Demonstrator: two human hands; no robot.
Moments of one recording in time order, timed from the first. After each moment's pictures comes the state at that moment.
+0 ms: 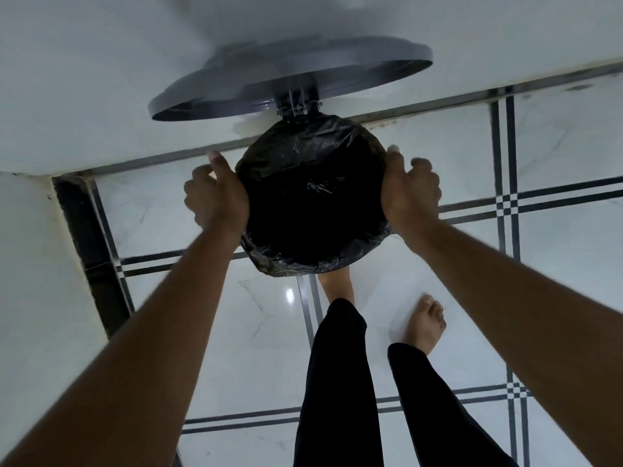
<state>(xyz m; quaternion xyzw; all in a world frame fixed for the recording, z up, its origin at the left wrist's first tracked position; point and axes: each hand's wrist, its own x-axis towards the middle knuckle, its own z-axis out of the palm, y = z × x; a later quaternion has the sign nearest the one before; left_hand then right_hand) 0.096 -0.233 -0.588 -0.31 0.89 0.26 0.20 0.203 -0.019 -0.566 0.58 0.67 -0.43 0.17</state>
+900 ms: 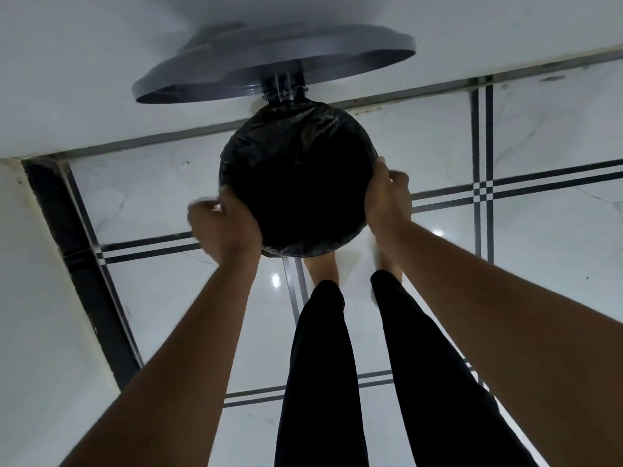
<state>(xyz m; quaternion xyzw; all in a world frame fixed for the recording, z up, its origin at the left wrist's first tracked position) 0.164 -0.228 -0.572 -0.40 0.85 0.32 0.14 0.221 -0.034 -0.567 0.64 0.56 -0.49 0.16</state>
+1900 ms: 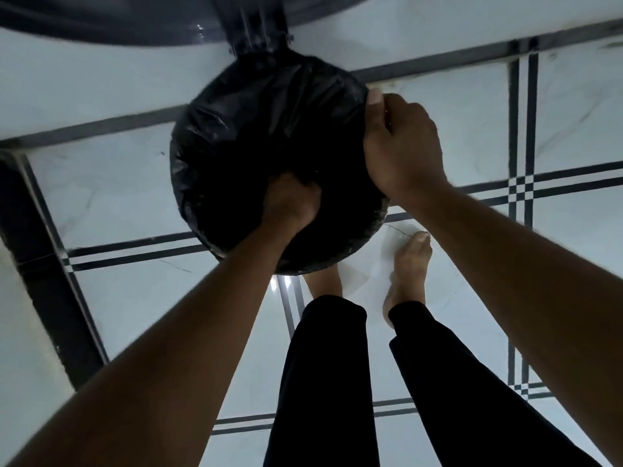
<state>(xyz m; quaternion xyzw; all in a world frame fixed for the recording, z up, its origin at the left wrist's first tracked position) 0.167 -0.145 -0.707 -0.09 0.87 0.17 0.45 0.198 0.006 -0.648 0.38 0.84 -0.37 0.13</state>
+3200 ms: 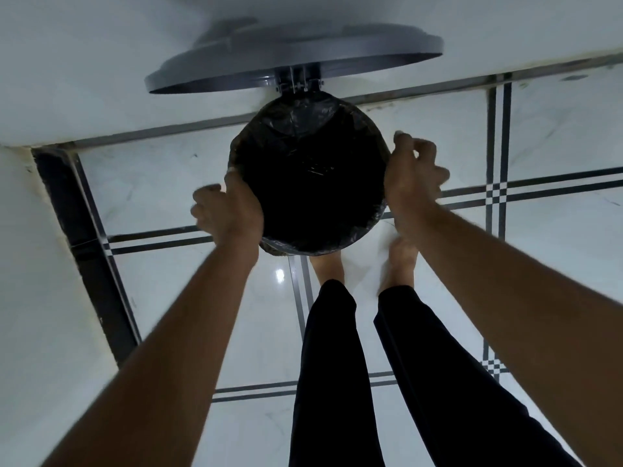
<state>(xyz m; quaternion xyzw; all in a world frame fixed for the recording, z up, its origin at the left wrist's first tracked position) 0.141 -0.220 -0.571 -0.44 0.82 0.30 0.20 0.200 -0.014 -0.572 0.65 0.59 -0.47 0.13</state>
